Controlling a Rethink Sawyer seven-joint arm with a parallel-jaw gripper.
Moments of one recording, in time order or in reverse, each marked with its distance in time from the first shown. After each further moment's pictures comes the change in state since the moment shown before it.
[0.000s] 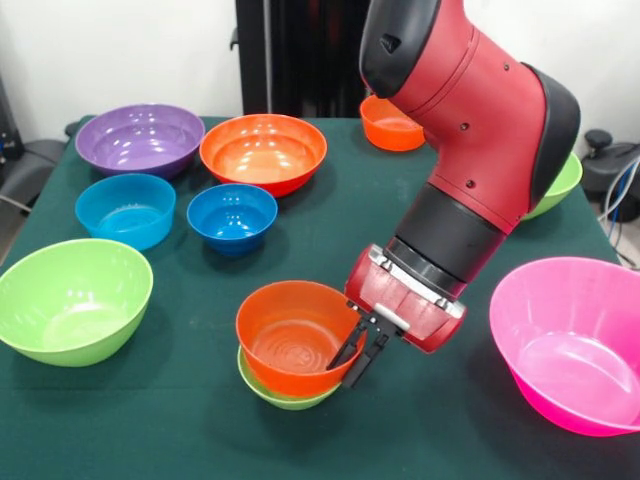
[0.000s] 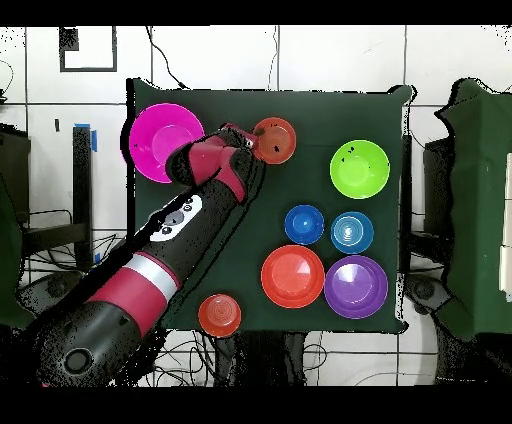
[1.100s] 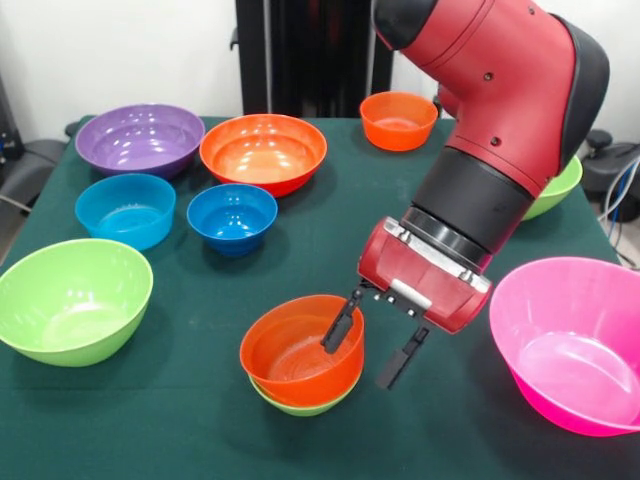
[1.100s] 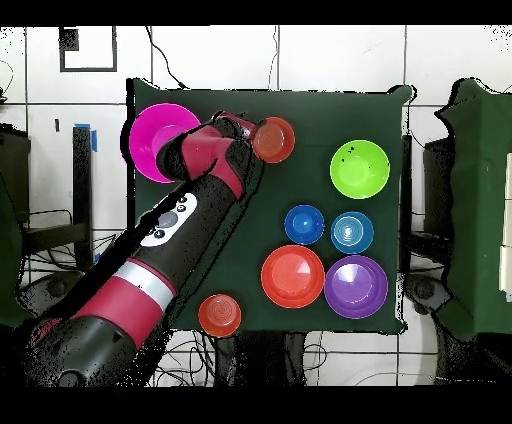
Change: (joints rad) arm -0.001 -0.081 0.010 0.001 -0.058 0.000 0.000
